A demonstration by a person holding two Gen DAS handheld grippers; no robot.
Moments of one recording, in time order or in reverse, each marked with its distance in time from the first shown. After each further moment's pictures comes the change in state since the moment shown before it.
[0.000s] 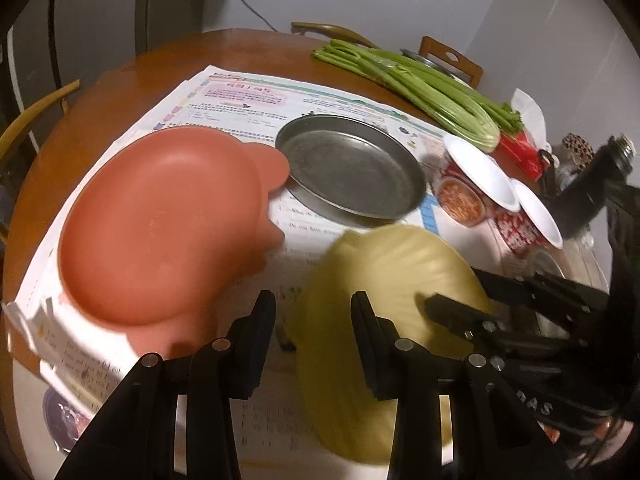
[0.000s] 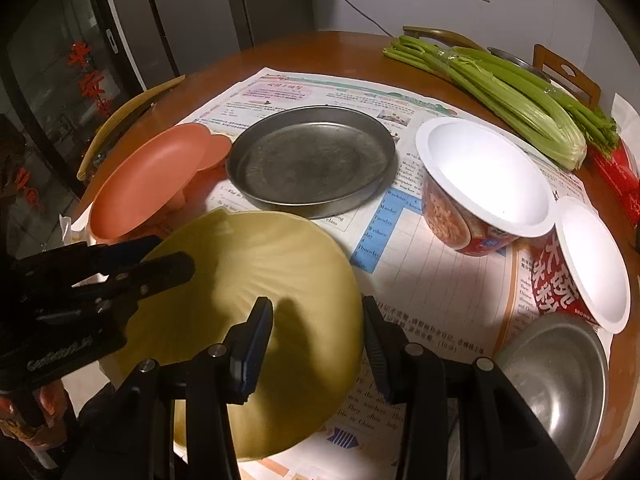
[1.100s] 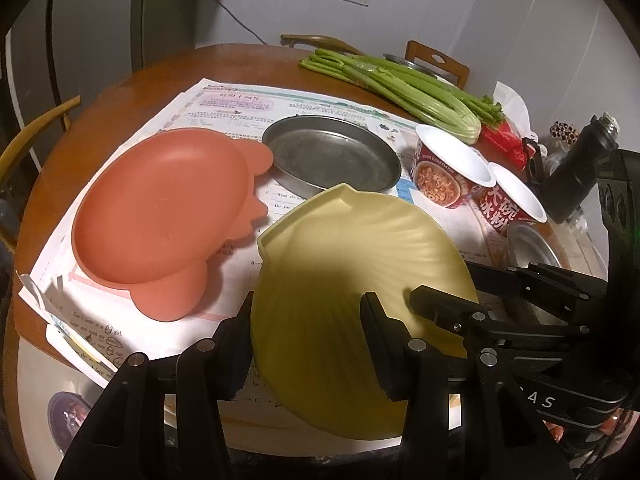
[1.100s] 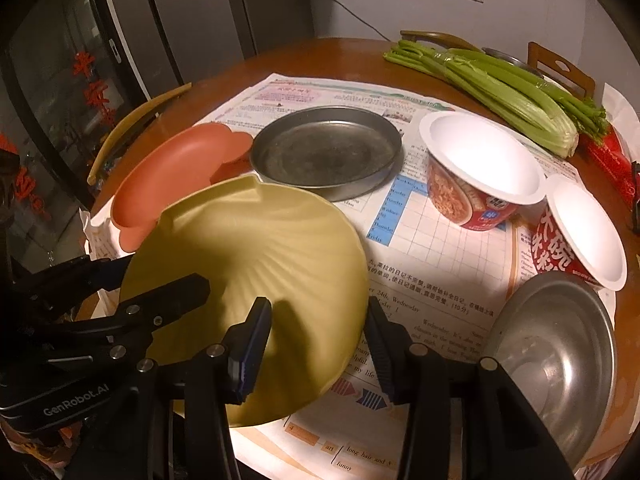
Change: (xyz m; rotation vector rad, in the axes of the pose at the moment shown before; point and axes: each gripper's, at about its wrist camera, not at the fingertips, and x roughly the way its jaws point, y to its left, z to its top) left arm -0.019 -0.010 -0.022 0.041 -0.053 0.000; right arm -0.018 0.013 -0.020 0.031 -0.031 0.017
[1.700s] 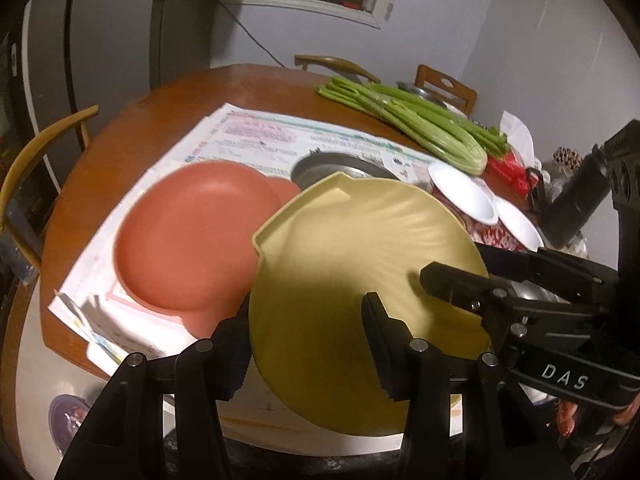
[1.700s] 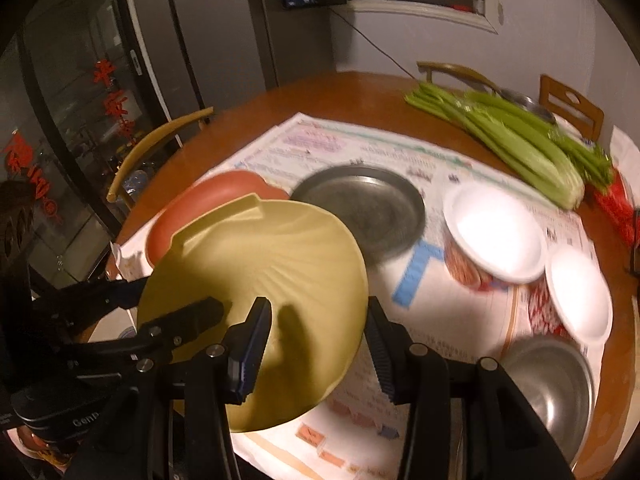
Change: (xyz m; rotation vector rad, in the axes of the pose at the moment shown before) left arm -0.029 0.021 0.014 -0.041 -0.077 0.020; right arm -0.029 0.026 0.035 -0.062 -0.094 0.028
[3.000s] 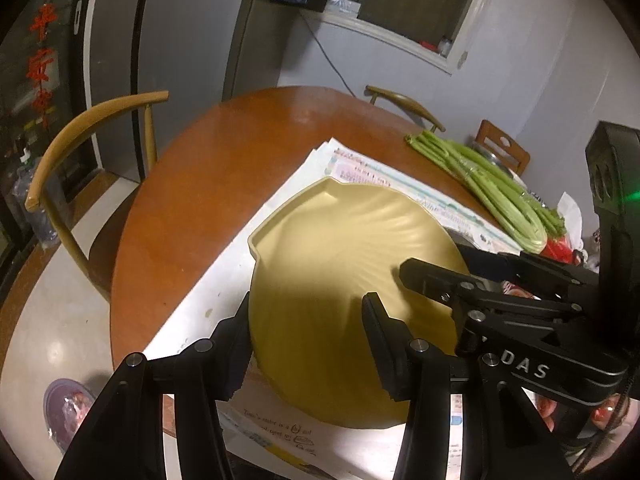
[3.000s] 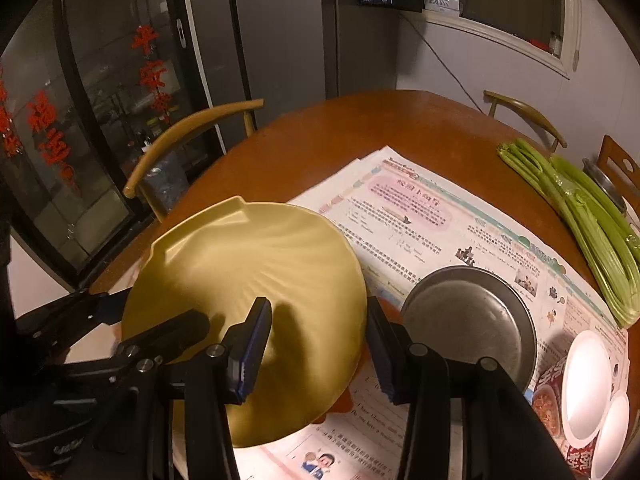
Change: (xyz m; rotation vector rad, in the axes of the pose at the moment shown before) left arm 0.003 0.108 0.036 -0.200 -0.074 0.093; right arm 0.084 0.084 0.087 -0.173 0.027 0.061
